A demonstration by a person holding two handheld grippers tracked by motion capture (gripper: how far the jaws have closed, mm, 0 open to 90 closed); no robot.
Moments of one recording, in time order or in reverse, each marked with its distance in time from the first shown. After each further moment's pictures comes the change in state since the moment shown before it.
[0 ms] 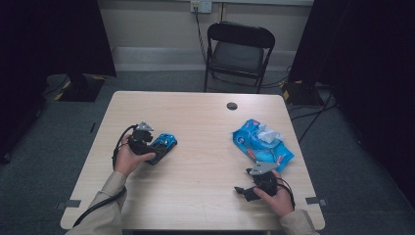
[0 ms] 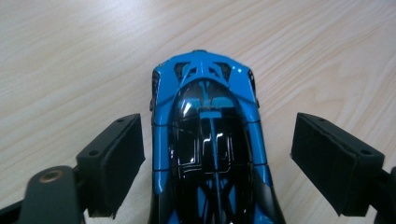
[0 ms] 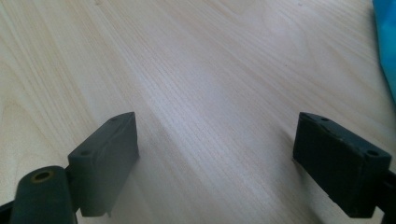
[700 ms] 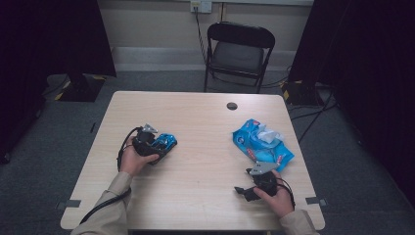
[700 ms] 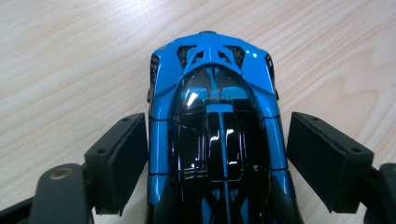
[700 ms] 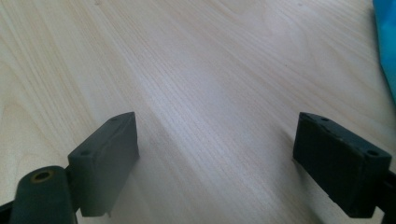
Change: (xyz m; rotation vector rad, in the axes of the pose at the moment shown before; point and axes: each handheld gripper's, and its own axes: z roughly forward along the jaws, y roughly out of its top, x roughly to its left) left arm -0.003 -0.003 0.017 0.047 0.036 0.002; right arm 0.000 0.000 0.000 0.000 0.000 0.000
